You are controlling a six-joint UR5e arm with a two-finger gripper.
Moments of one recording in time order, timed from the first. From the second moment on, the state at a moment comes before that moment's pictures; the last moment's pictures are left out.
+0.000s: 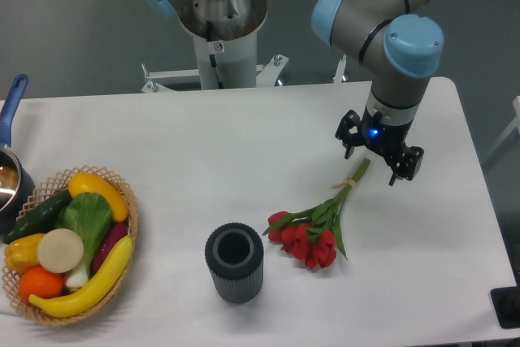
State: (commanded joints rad) arm 2.73 -1.88 -1.68 -1.04 1.48 1.40
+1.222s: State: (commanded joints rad) arm 2.67 -1.97 -1.83 -0.79 1.48 1.29
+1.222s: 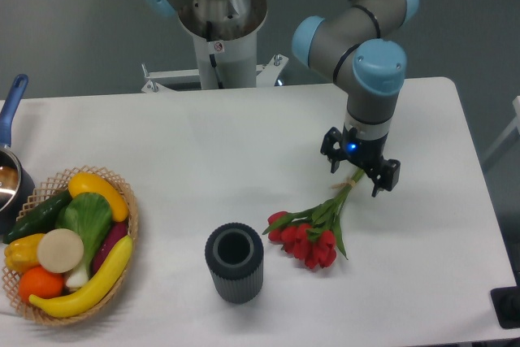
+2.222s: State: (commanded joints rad) arm 2.67 -2.05 -1.83 -0.75 1.48 1.30
